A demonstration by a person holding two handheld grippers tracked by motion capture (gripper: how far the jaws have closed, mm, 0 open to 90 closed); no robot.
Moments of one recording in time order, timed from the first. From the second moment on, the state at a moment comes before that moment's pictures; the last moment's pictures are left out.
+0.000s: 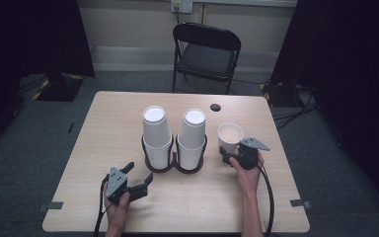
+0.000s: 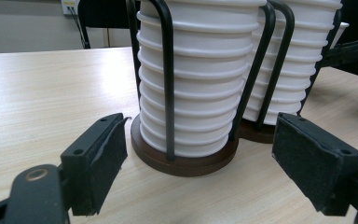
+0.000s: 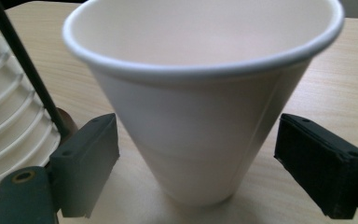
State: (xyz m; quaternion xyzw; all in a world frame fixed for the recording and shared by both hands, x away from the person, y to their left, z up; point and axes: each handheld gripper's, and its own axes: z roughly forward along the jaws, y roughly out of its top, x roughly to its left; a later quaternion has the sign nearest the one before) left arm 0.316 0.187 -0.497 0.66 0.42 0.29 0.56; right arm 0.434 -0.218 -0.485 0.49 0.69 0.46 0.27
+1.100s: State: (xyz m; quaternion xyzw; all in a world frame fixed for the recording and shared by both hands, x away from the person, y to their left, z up) left arm 0.313 0.185 -0.497 0.65 0.43 0.30 0.55; right arm 0.350 -0.192 -0.465 0.45 0.67 0.53 0.26
